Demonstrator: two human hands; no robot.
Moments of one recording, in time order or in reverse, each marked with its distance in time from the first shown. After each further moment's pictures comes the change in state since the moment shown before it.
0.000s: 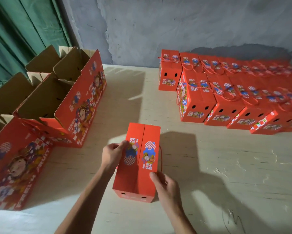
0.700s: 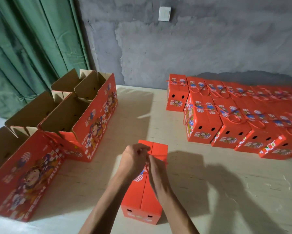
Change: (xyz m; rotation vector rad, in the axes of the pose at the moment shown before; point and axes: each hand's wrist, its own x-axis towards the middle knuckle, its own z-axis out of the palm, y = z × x) left_hand -0.078 0.100 -0.005 0.230 -0.097 0.451; right_hand 0.030 -0.123 0.047 0.119 -0.177 -0.315
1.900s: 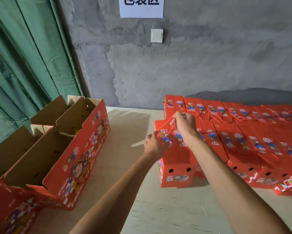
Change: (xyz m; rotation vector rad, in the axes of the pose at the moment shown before) left_hand 0.253 0.061 0.114 0.199 -0.122 -0.027; right_hand 0.296 -0.134 -0.133 -0.121 0.370 -0.063
